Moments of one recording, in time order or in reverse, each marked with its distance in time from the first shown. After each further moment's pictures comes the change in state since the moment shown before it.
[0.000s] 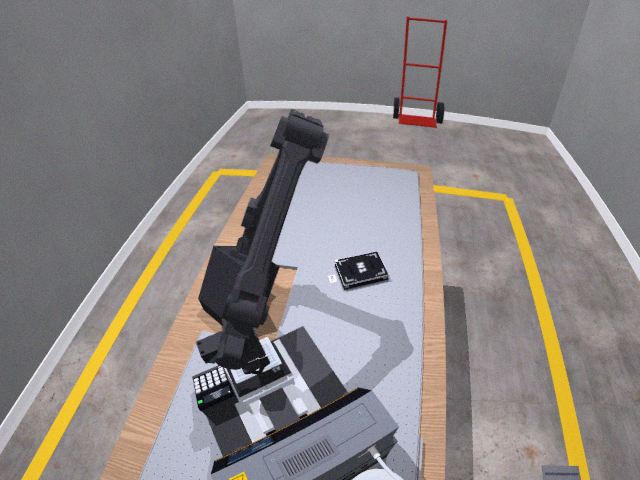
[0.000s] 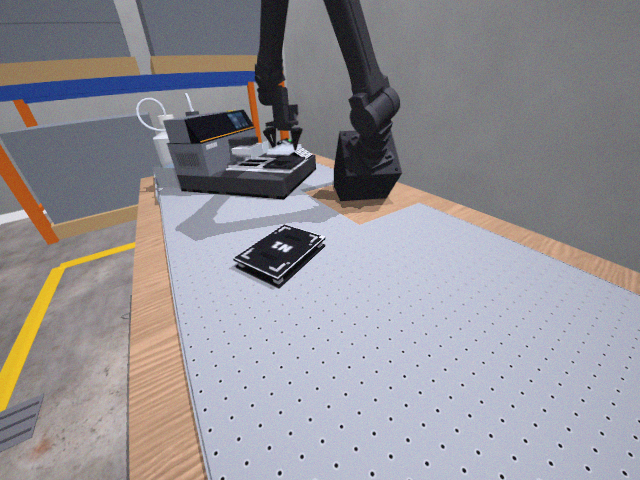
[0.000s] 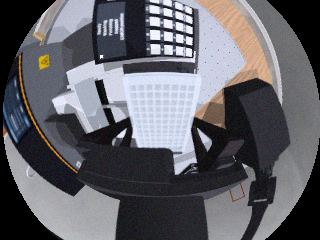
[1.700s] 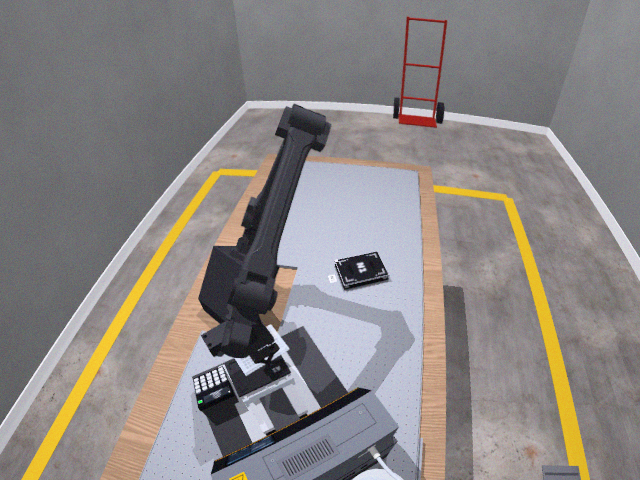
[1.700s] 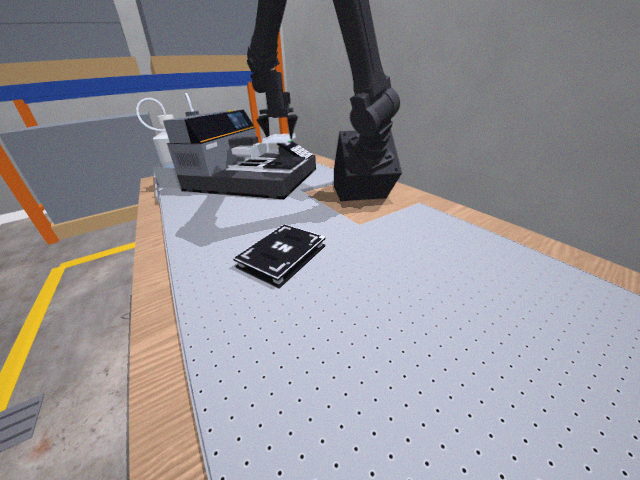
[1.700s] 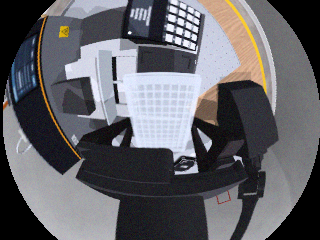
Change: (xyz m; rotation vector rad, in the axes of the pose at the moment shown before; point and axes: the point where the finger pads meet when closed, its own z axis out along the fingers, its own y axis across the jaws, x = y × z) arm 0.025 0.004 -0.043 0.006 0.011 -0.134
